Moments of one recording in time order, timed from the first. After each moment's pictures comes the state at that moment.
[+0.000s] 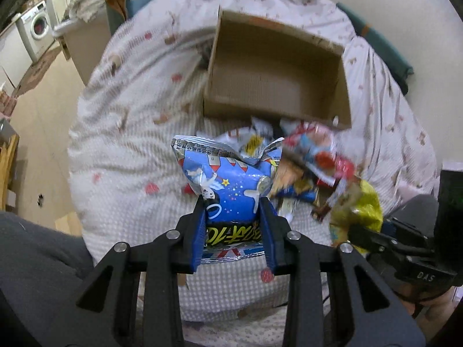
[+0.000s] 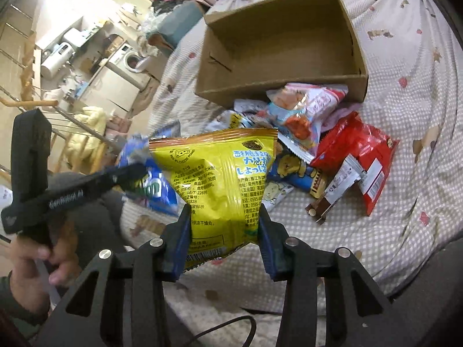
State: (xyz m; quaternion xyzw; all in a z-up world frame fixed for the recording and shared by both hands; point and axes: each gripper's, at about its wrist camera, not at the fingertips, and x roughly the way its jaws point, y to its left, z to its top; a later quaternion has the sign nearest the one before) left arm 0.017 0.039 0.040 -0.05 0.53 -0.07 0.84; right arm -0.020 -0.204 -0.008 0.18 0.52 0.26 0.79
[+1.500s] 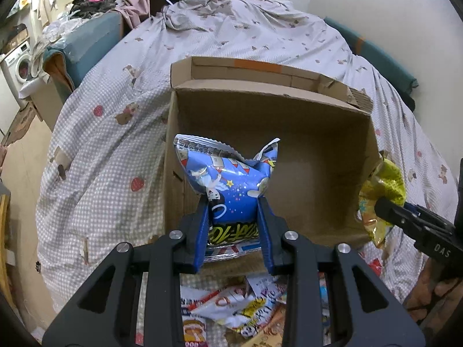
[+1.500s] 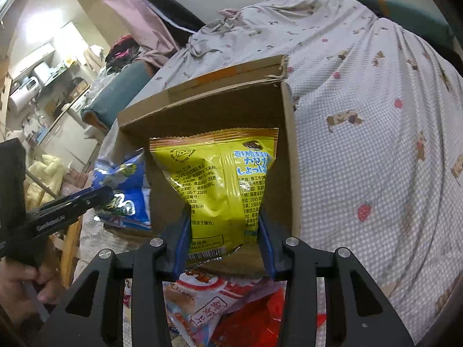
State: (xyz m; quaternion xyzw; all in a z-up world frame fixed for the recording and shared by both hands) left arm 0.202 -0.009 0.006 -0.01 0.46 -0.10 0.88; right arm 0.151 -0.256 -0.018 0.16 0.43 0.15 0.88
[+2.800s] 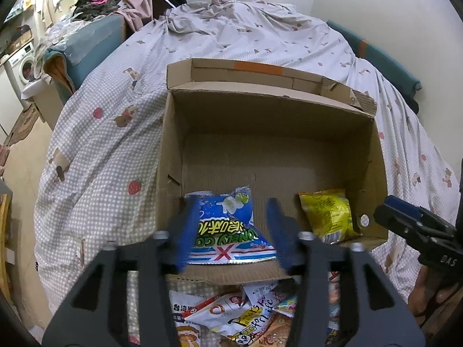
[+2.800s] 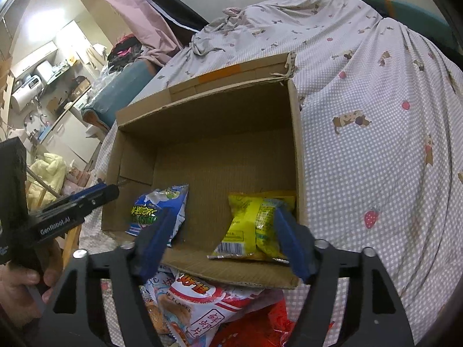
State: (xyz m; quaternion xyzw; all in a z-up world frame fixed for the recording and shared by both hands) left arm 0.202 -0.016 0.001 -0.01 0.45 -0.08 0.89; right arm 0.157 -0.256 -0.022 0.16 0.42 0.15 0.88
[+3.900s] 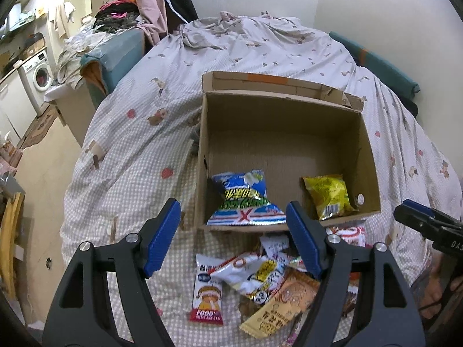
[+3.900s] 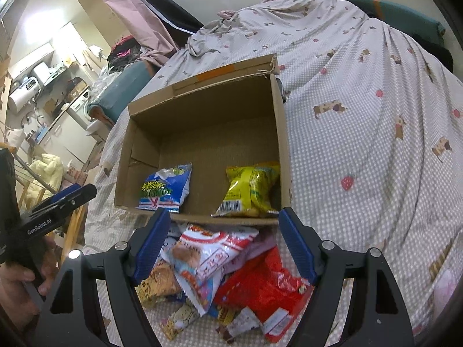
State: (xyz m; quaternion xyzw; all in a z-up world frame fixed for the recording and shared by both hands) left arm 0.130 0.010 0.030 0.01 0.42 -0.06 0.90; right arm 0.091 -0.264 -0.001 0.16 0.43 0.13 0.88
